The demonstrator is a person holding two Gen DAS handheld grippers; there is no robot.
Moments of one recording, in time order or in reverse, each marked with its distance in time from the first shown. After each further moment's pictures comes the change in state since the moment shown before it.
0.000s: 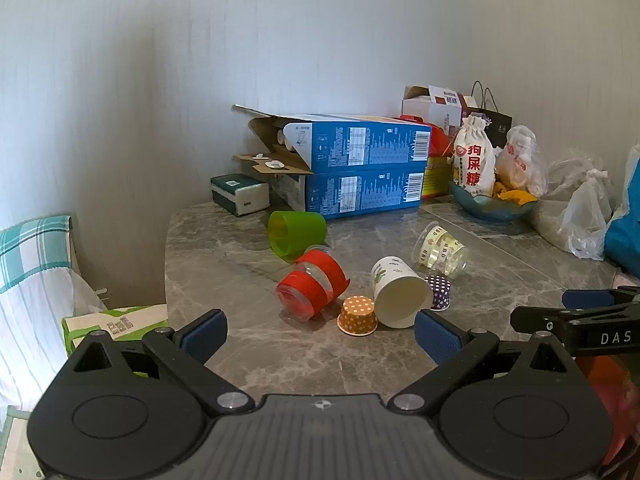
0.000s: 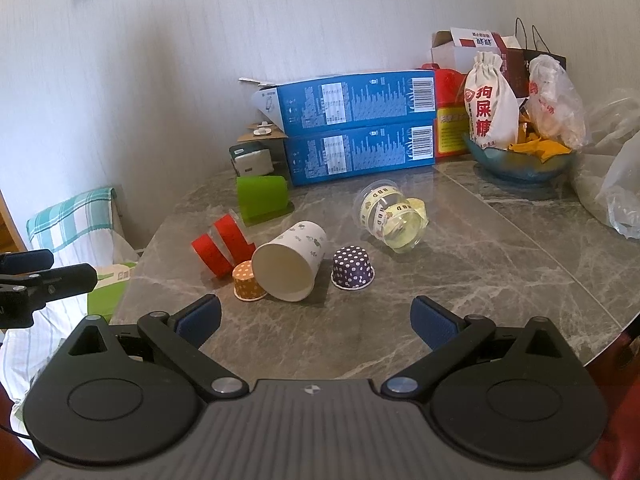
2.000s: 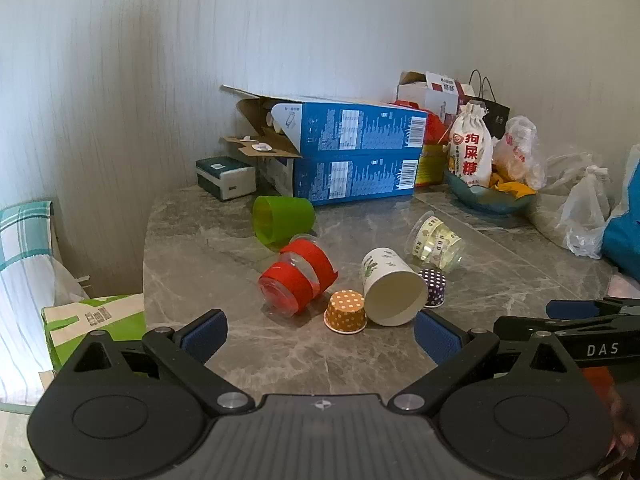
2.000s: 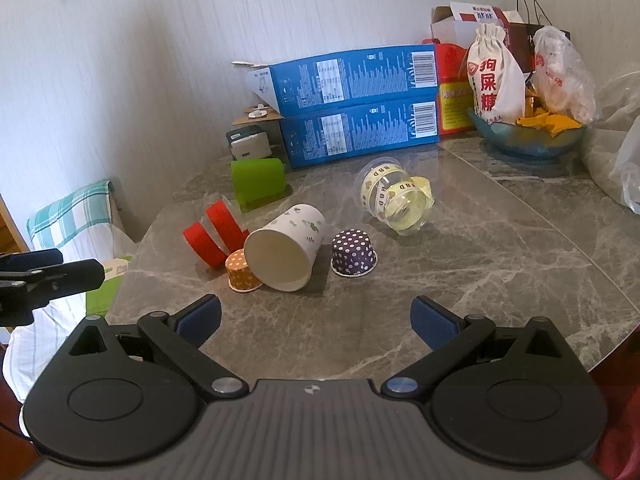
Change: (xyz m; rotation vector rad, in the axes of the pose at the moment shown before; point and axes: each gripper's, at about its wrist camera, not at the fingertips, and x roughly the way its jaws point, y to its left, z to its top) left arm 0.031 -0.002 0.003 -0.015 0.048 -0.036; right arm 0.024 -0.013 0.000 0.033 0.054 0.028
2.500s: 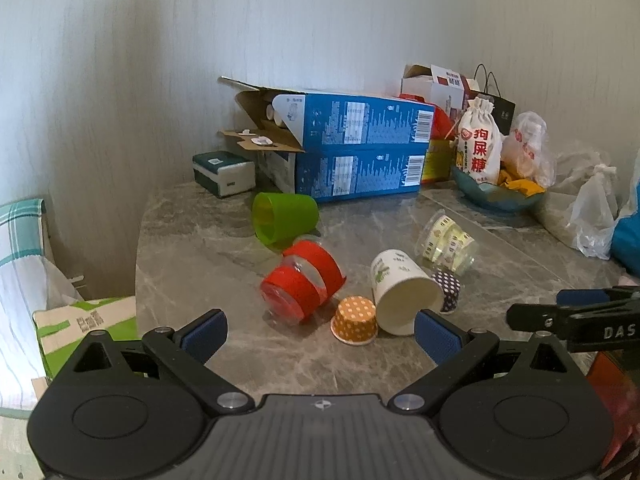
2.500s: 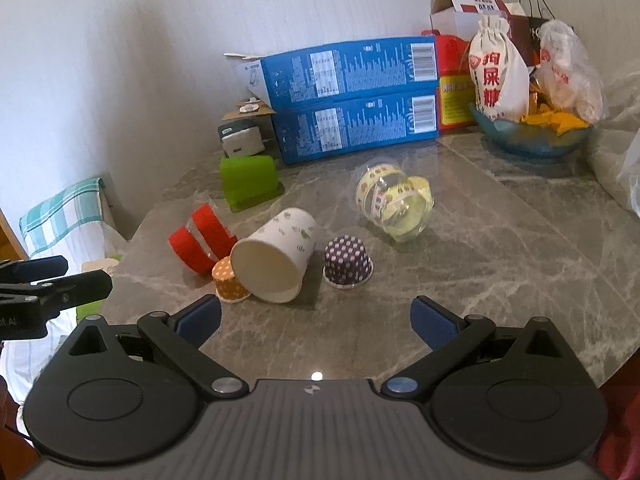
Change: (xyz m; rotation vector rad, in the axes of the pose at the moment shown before) left arm 0.030 0.009 0.010 0.003 0.015 -0.005; right arm 0.016 -0.004 0.018 -0.004 0.027 -0.014
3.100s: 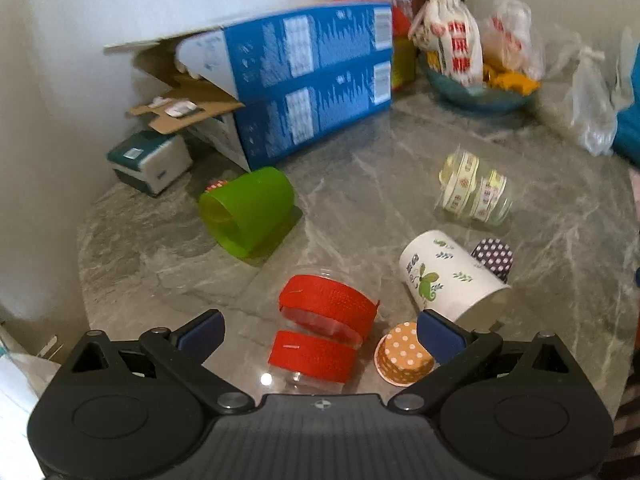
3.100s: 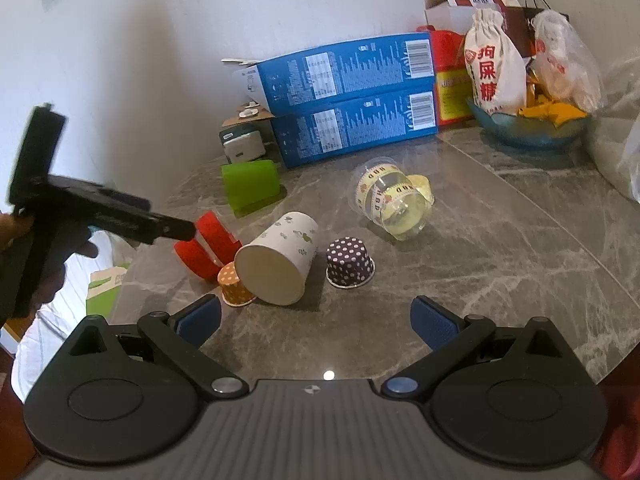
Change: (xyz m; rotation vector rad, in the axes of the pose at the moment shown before) left arm 0.138 0.007 0.075 0.325 0.313 -0.122; right arm -0.003 -0.009 0.001 0.046 0.014 0.033
